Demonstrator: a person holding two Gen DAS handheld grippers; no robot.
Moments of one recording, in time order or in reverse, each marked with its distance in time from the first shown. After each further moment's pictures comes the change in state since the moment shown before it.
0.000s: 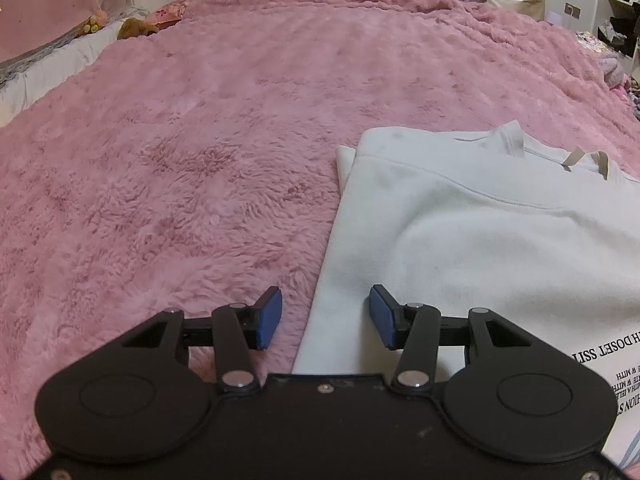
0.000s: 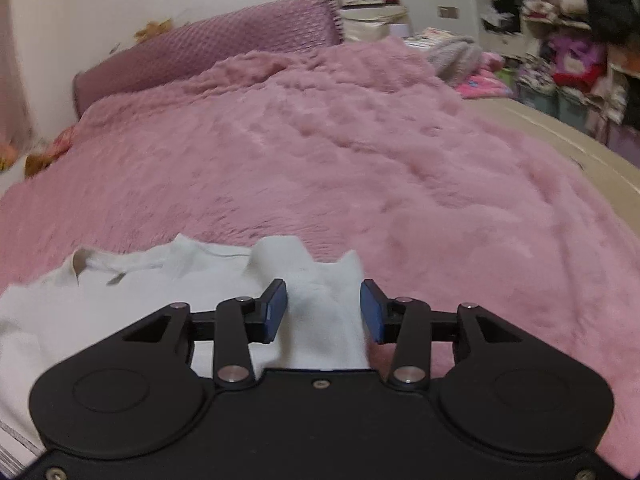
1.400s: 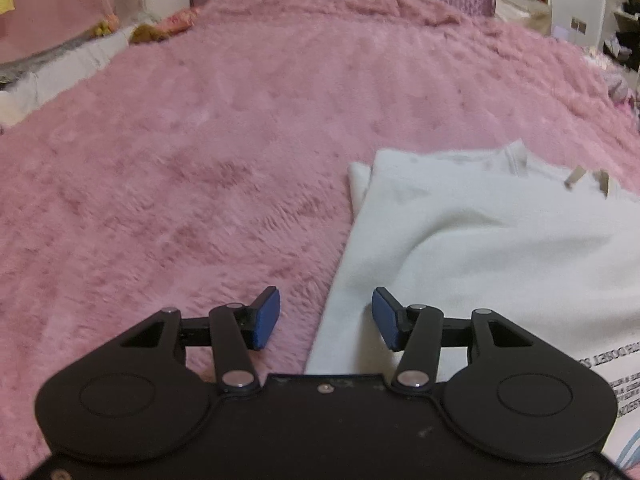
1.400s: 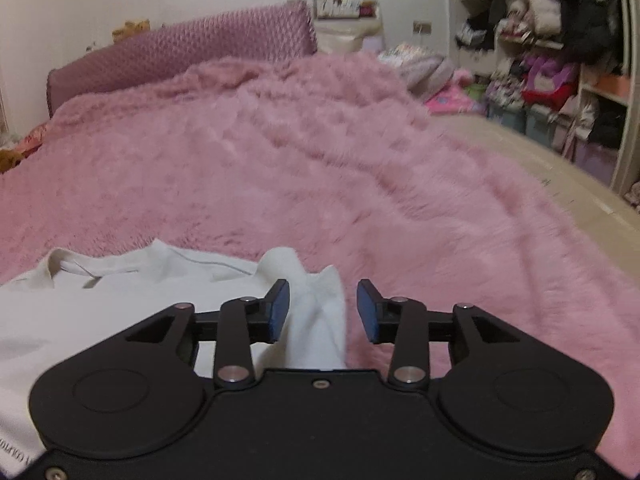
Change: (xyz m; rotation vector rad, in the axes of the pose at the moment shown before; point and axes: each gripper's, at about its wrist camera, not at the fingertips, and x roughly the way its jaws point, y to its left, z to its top) left arm -0.020 0.008 0.000 -0.028 -0.056 0.010; right arm -0.028 0.006 -0.006 0.002 -0.050 -0.136
